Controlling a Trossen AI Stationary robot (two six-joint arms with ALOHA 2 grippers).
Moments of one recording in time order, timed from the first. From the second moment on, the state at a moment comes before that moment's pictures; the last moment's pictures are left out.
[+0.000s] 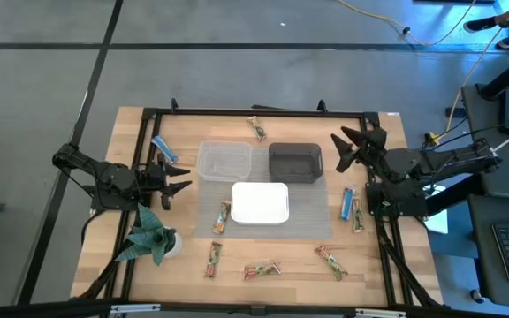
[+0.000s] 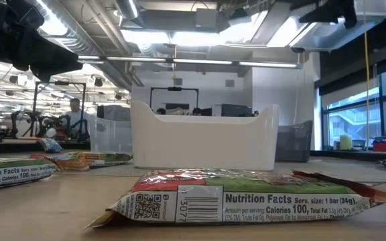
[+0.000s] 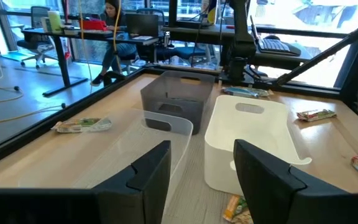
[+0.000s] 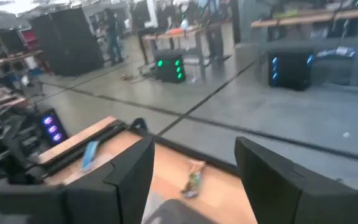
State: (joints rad) left arm -0.42 0.01 0.09 -0.21 -0.69 -0.17; right arm 0.25 0.72 0.77 -0.27 1.02 0.44
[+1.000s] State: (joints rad) left arm -0.42 0.01 0.09 -0.21 -0.82 -0.22; right arm 0.25 1.27 1.00 -1.32 0.22 1.70
